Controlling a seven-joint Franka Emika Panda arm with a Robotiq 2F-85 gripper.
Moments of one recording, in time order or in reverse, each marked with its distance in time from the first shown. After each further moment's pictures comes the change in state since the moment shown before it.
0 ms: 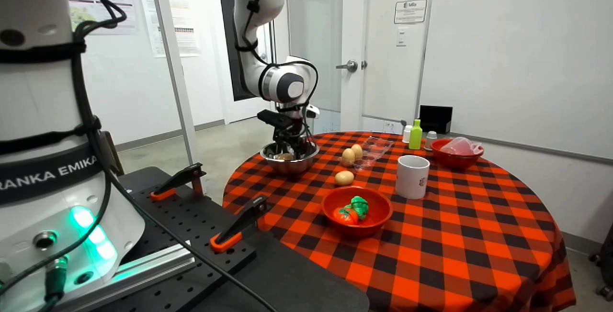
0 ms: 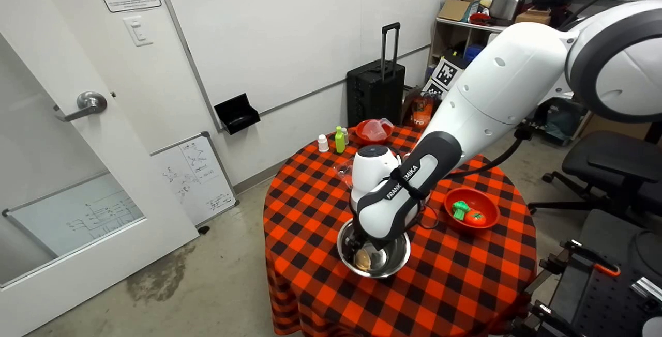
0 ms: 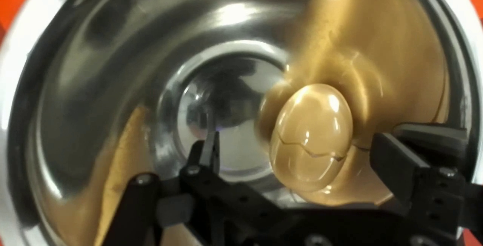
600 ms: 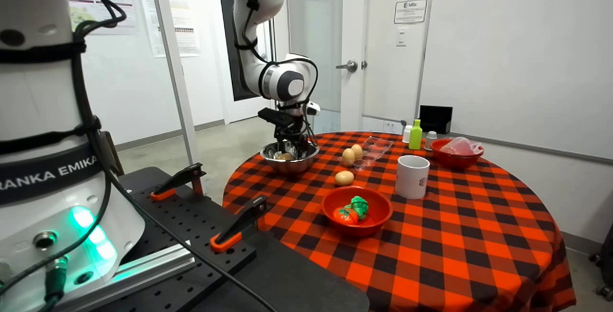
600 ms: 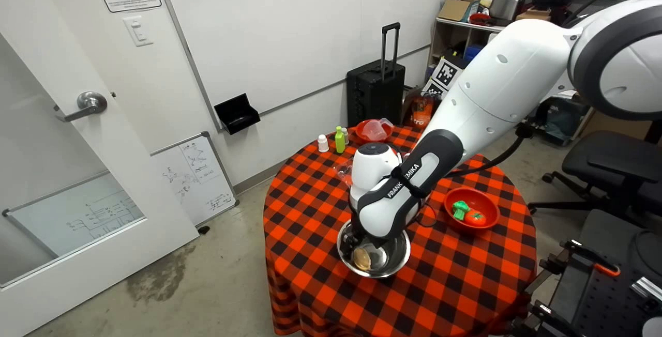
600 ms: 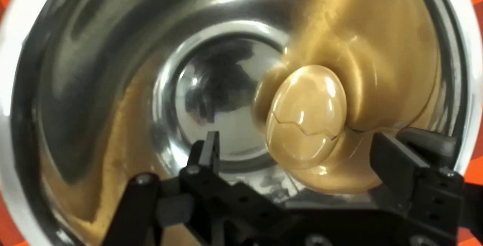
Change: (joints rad) arm 0.000 -0.013 0.000 -0.006 -0.012 0.029 0.000
